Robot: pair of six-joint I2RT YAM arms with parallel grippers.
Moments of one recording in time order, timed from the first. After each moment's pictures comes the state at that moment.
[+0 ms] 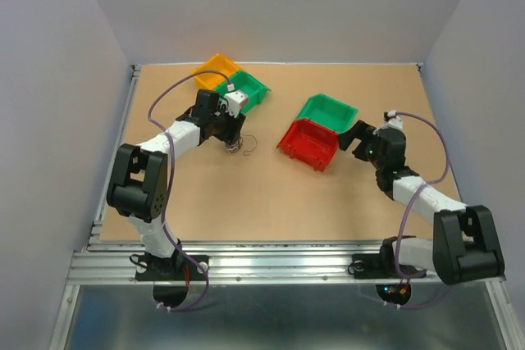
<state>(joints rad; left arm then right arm) -0.30 1.71 1.11 -0.17 0.28 0.26 0.09 1.14 0.46 0.40 -0.09 0.56</state>
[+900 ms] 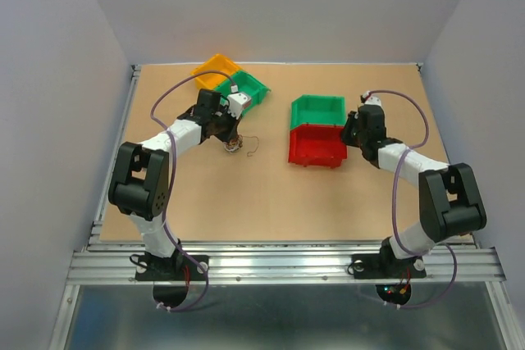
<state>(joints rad) -0.31 1.74 1.14 -0.22 0.32 0.30 0.21 1.52 0.79 0.13 0.08 0.42</state>
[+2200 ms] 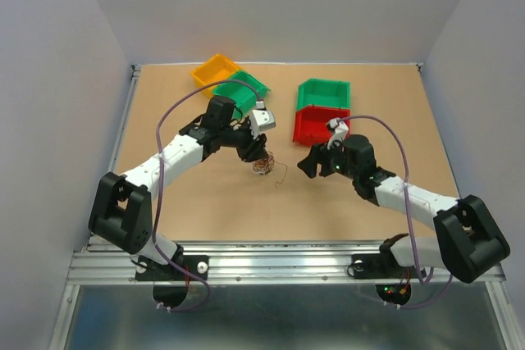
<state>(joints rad) -0.49 1.48 1.06 -0.30 0.69 0.44 0.48 1.27 0.56 0.30 -0.24 0.32</state>
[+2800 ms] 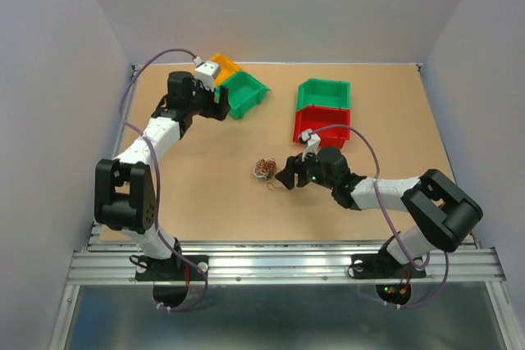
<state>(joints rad) -0.19 1.59 1.14 -0.07 0.35 0.10 0.70 1.50 0.51 0.61 -0.19 0.34</state>
